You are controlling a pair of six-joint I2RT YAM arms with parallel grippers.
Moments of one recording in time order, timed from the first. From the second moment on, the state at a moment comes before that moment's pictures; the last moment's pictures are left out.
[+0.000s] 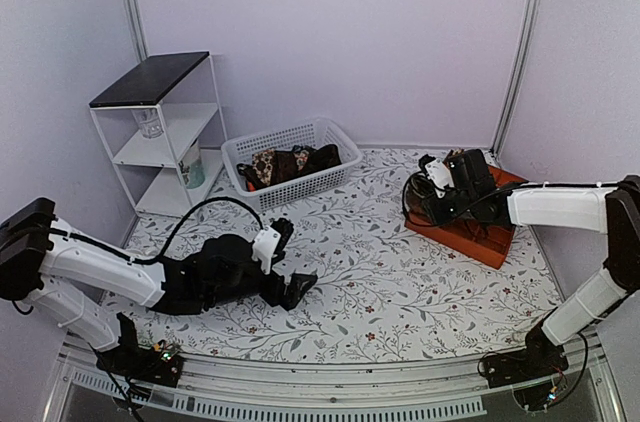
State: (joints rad) left arm -1.12 1.40 0.50 0.44 -0.27 -0.30; right arm 0.50 1.48 0.86 -0.09 0.18 -0.14
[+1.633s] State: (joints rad) left arm -1.12 1.25 0.51 0.33 -0.25 -0.31; right arm 0.46 1.74 1.08 -0.34 0.34 0.36
